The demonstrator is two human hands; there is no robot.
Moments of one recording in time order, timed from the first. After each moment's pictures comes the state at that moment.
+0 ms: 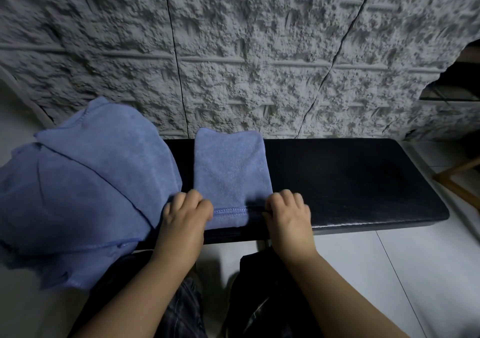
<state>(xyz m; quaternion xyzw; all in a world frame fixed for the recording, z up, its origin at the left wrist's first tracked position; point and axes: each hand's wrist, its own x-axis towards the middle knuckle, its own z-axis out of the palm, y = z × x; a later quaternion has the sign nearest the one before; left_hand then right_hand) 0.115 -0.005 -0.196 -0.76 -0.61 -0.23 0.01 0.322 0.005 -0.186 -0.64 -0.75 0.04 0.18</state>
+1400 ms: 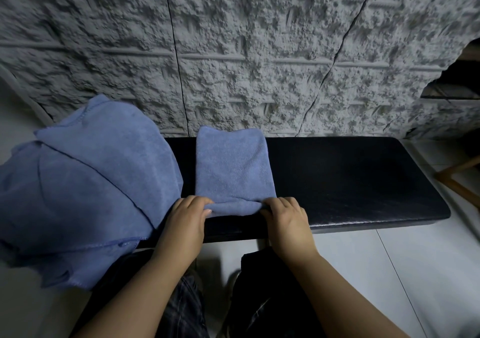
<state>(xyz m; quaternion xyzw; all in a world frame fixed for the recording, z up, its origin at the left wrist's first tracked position) 0.114 -0.003 -0.201 -0.72 -0.63 -0.27 -0.14 0.320 0.004 -0.190 -0.64 -0.74 0.10 0.18</state>
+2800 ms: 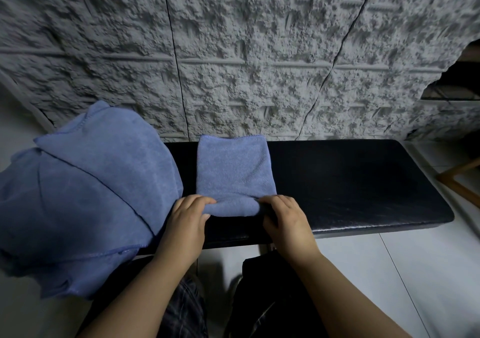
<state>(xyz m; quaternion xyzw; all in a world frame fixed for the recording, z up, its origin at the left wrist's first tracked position) 0.111 0.005 -0.205 -0.70 -0.62 -0.30 -0.17 0.327 0.015 -0.195 -0.59 -0.75 0.16 0.26</state>
